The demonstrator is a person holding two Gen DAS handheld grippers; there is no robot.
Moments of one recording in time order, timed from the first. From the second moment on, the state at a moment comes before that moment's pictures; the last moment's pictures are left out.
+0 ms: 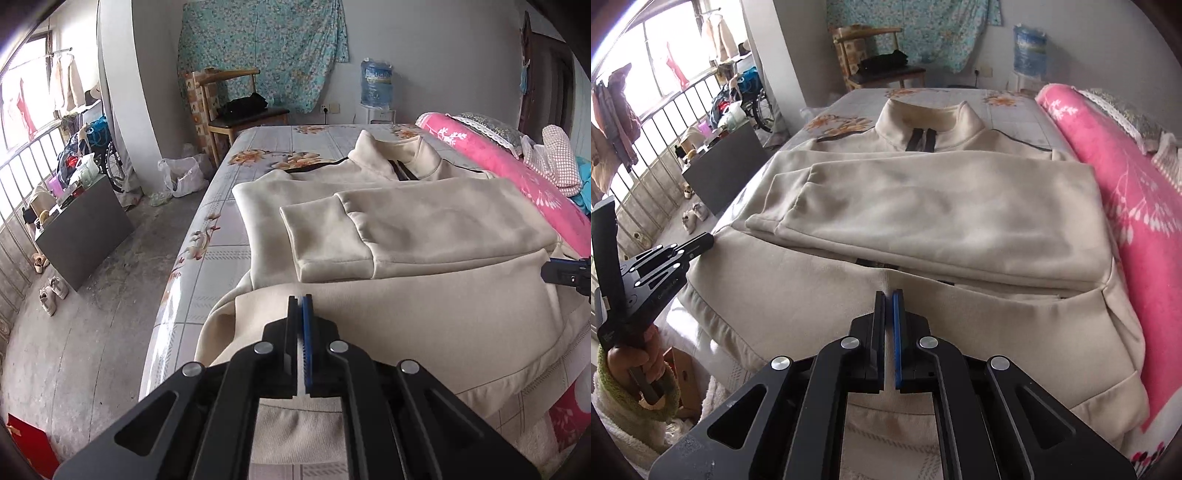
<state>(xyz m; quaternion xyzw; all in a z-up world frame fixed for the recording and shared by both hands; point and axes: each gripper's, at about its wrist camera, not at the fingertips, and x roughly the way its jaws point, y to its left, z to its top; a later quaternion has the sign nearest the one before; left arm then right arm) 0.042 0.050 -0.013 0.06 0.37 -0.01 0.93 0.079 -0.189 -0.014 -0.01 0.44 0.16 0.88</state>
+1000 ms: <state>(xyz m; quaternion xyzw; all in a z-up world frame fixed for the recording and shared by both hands) 0.064 0.038 -0.056 0.11 0.40 0.01 0.91 0.086 -0.301 -0.069 -0.11 0.45 -0.05 0.88</state>
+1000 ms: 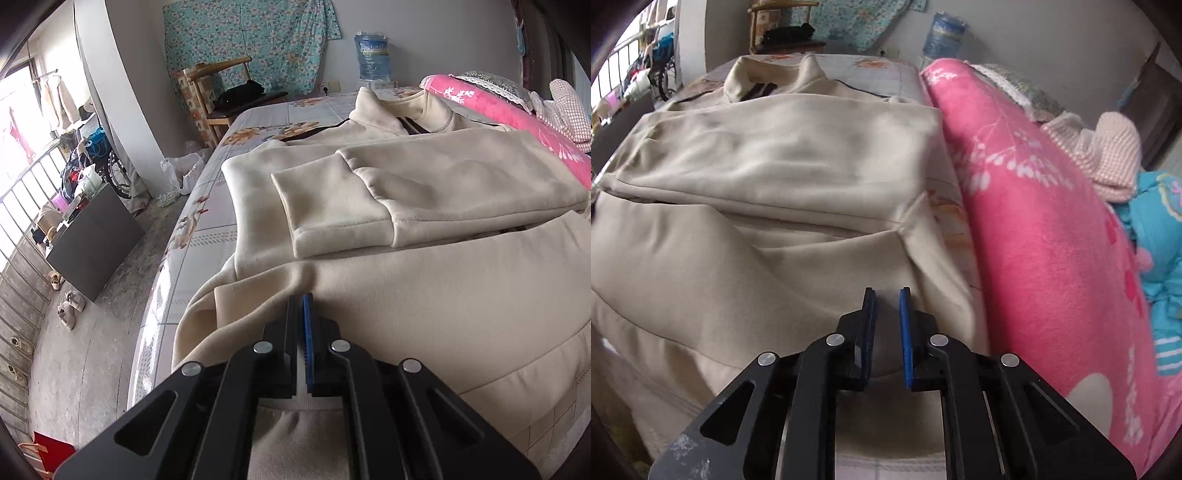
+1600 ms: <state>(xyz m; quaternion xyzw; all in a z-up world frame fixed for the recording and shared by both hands) 0.061 0.039 -0.057 0.11 0.40 0.01 0.91 0.120 -0.314 -0.062 -0.02 0.47 0.01 0.88</state>
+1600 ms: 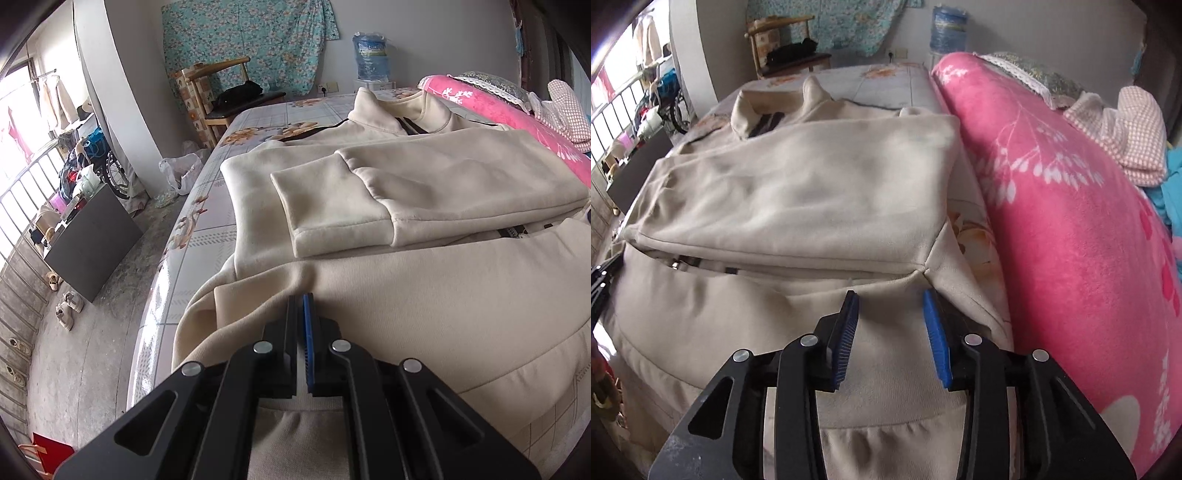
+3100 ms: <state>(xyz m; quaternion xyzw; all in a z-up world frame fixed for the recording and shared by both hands) 0.008 0.008 0.008 0.00 0.35 -0.22 0.91 0.086 -0.196 -0.074 -0.03 0.44 0.18 0.88</state>
